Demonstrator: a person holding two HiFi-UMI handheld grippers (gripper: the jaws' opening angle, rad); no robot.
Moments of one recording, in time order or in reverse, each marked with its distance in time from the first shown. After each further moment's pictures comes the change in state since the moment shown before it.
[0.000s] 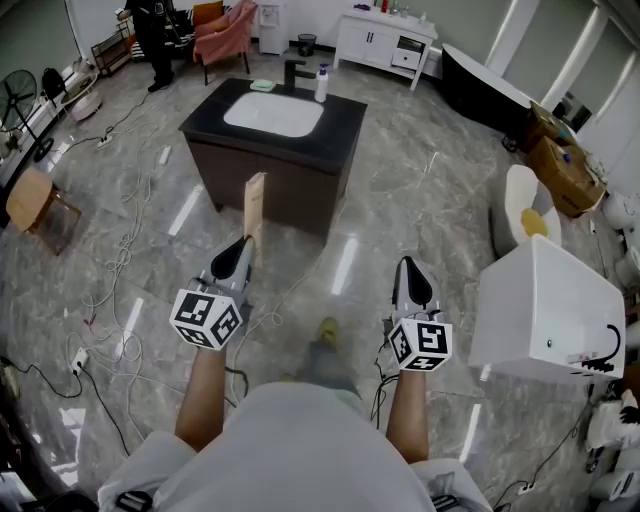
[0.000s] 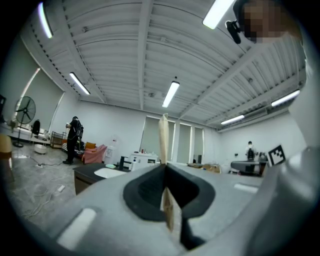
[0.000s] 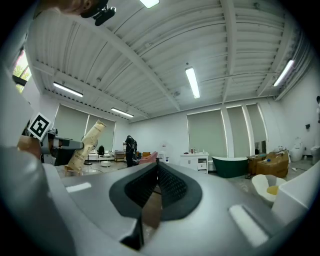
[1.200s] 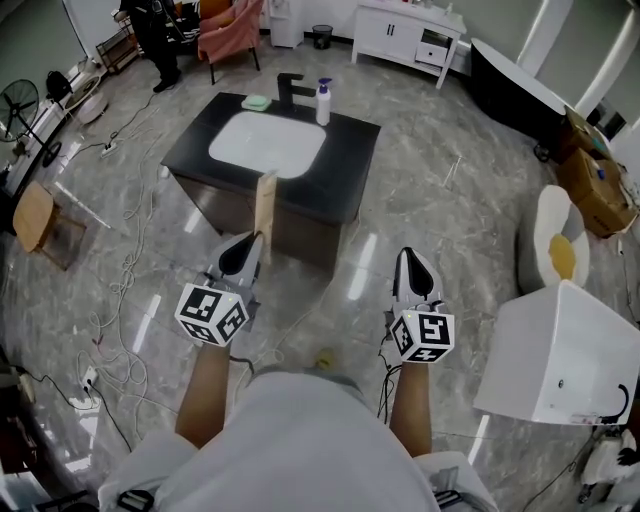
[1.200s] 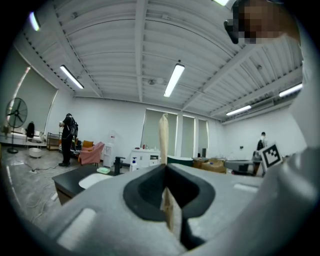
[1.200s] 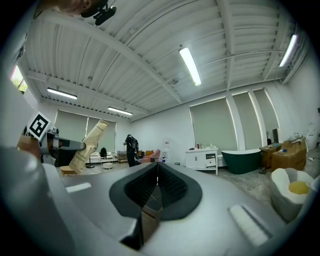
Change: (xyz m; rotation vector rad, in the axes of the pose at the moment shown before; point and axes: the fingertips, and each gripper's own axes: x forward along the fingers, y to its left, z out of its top) left arm 0.360 0.113 -0.012 0.034 0.080 0.011; right arm 0.354 -0.171 -0.024 0.066 0.034 0.078
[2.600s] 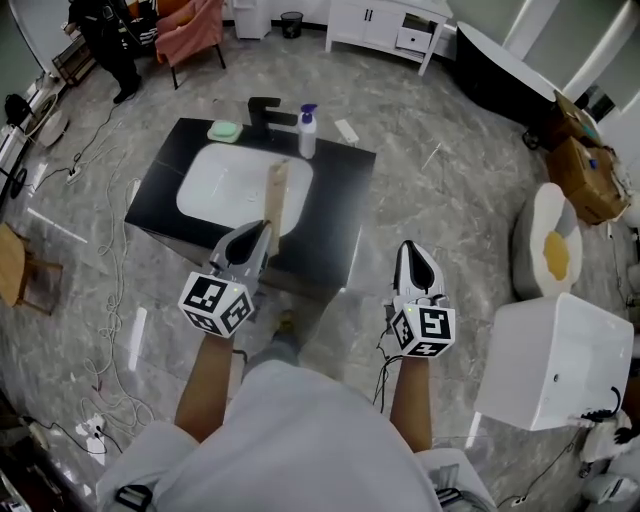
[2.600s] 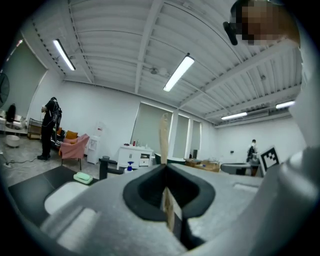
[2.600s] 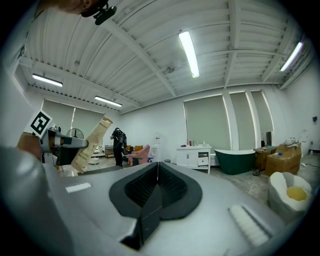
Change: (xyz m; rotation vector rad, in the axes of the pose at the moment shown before) left arm 0.281 0.193 0.012 -0.066 0.026 -0.156; right arm 0.302 -0.071 0.001 -0.019 0.061 -0.119
